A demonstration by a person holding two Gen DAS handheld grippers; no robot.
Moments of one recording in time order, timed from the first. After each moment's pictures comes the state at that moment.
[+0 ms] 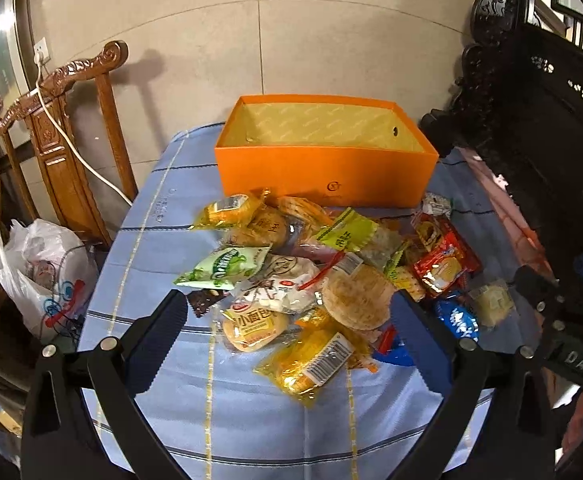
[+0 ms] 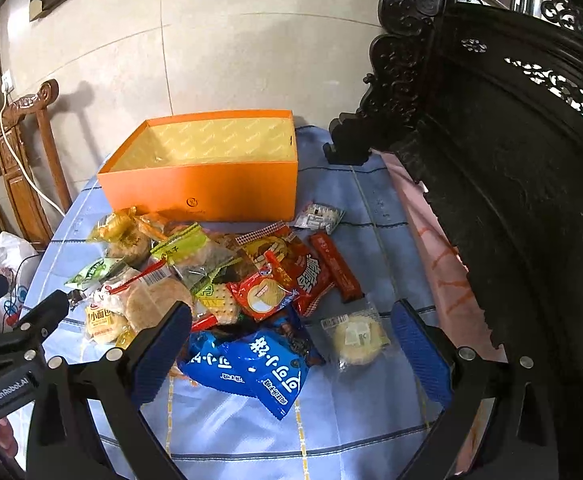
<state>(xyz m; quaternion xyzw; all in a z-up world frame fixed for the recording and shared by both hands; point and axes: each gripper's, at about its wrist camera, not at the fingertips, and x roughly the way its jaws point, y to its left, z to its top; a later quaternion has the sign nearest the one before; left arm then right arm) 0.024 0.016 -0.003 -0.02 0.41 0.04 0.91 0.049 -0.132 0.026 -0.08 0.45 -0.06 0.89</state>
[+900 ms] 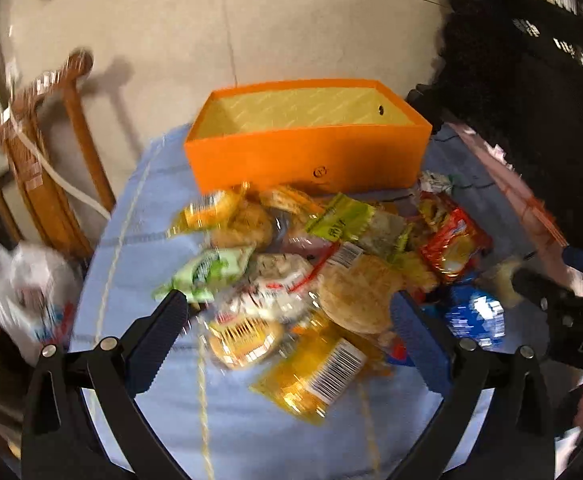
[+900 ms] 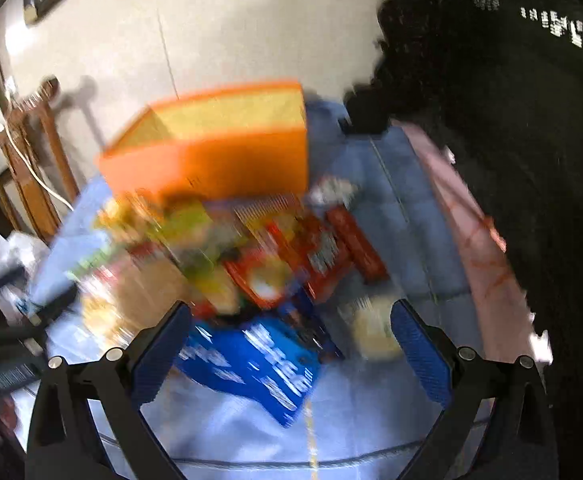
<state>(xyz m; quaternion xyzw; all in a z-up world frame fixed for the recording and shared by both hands) 0.046 0.004 -0.045 0.05 0.40 0.01 0.91 0.057 -0.160 -0.028 -0.04 0.48 -0.03 0.88</state>
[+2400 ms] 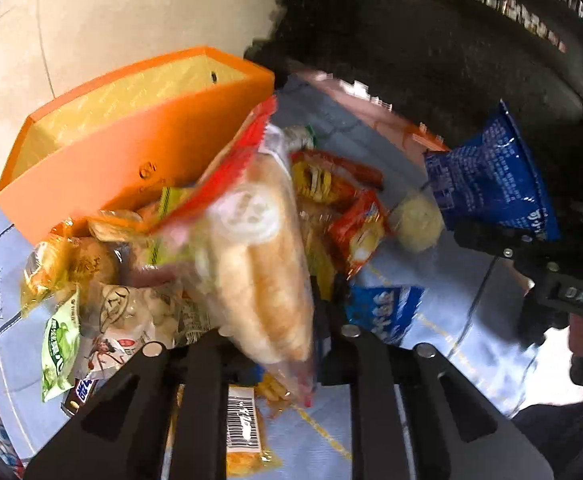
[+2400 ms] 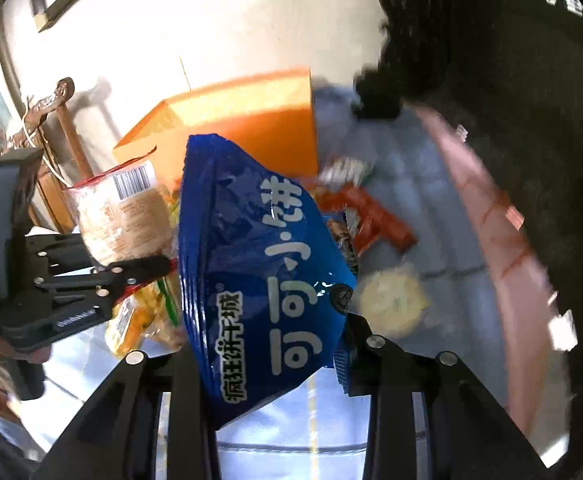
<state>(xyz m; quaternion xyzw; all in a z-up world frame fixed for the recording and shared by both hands) 0.105 -0.028 -0.070 0.07 0.44 -0.28 0.85 0.029 -0.169 -0.016 -0.02 0.47 0.02 0.88</state>
